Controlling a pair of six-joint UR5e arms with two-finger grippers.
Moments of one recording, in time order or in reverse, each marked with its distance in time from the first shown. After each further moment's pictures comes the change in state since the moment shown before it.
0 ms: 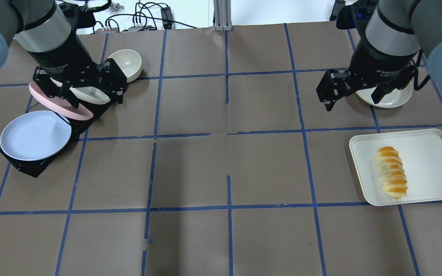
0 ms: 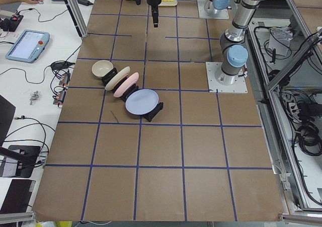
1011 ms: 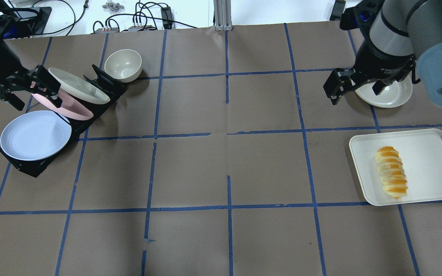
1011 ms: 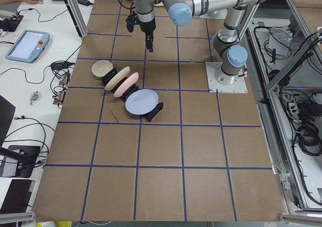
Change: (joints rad) left arm 0.377 -0.083 0.002 -0.001 -0.008 0.466; right arm -0.112 0.040 0.119 -0.211 0.000 -0.170
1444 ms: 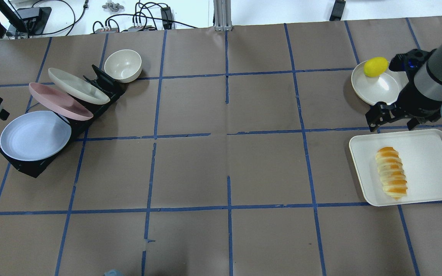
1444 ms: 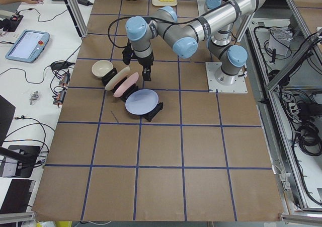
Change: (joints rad) left arm 0.239 -0.125 0.037 0.088 -0.003 0.326; right arm -0.261 0.002 0.258 -0.205 0.019 -0.050
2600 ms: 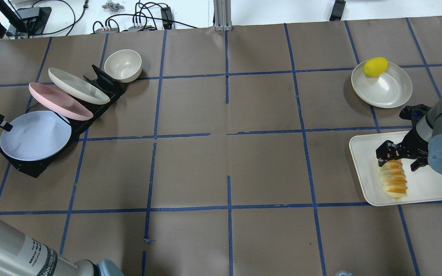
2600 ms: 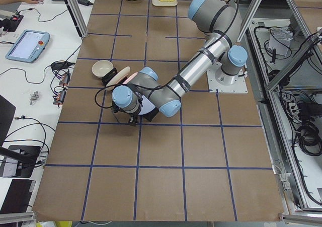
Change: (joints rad) left arm 0.115 -0.425 0.174 0.117 -0.074 0.247; right arm -0.174 0.233 0.173 -0.275 -0.041 -0.005
